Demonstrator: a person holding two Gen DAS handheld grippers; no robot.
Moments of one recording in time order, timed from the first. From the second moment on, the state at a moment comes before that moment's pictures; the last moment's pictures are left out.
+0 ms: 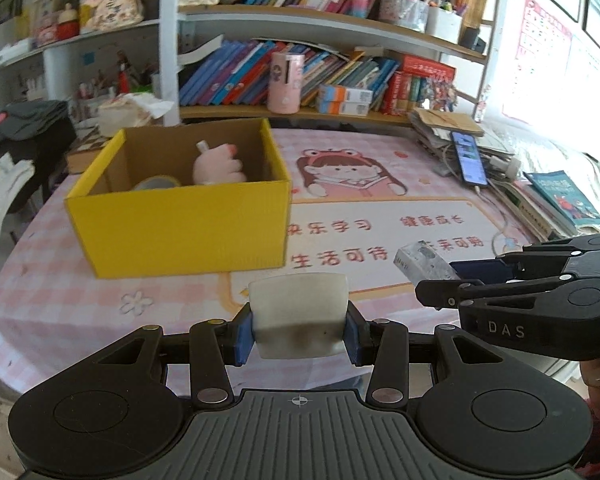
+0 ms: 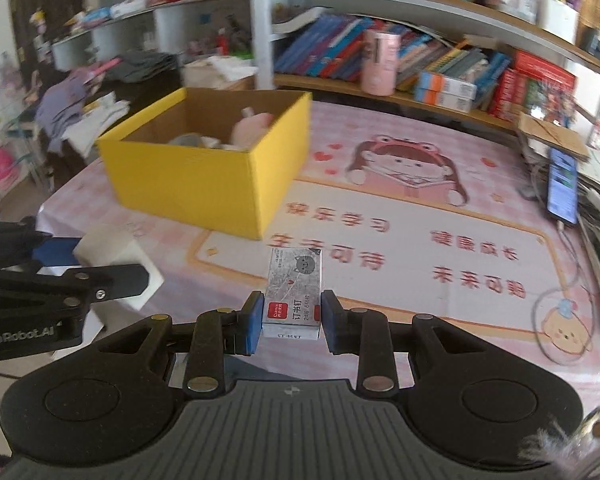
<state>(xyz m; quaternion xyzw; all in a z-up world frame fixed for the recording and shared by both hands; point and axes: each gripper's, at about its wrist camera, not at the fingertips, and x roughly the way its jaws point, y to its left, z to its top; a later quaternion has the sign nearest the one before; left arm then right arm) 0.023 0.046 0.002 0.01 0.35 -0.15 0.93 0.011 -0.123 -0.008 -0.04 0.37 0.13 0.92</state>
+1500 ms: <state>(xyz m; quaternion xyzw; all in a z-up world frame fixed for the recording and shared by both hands) 0.195 0.120 0.033 0.06 0.31 -0.08 0.95 0.207 -0.008 0.023 -0.14 0.29 0.27 0.91</state>
